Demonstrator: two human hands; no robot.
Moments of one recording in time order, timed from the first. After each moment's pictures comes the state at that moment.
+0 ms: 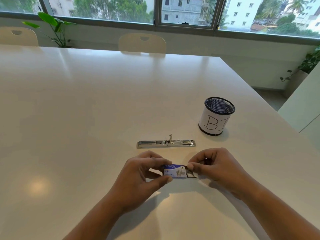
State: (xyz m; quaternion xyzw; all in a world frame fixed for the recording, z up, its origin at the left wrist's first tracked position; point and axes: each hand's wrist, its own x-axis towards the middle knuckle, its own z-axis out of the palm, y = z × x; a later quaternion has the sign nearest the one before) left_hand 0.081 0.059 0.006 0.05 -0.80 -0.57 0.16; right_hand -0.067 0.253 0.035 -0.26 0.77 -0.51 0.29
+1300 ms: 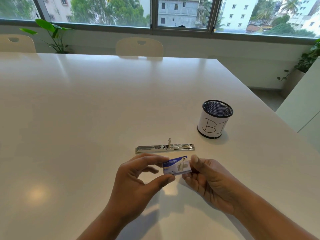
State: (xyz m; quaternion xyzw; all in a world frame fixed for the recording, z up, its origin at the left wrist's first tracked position) left_hand 0.082 0.072 0.027 0.07 -0.76 -0.58 0.29; right_hand -0.044 0.239 0.036 -0.05 0.47 -0.73 0.49
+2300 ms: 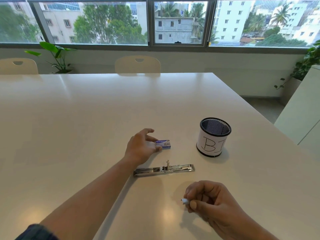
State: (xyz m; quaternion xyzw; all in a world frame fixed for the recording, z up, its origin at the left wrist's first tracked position) left_hand -0.080 -0.033 0.002 0.21 -0.87 -0.40 0.19; right_hand -0.057 0.246 0.011 -0.25 0.49 -0.73 0.40
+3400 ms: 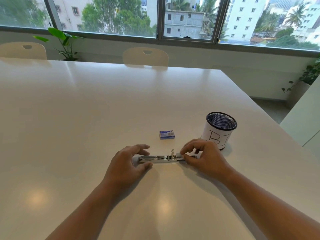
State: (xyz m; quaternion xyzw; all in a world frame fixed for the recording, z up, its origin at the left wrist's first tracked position) left_hand 0.043 -0.004 -0.001 0.19 -0.88 -0.36 0.24; right_hand -0.126 0.196 0.019 -0.43 0.78 -0.45 0.04
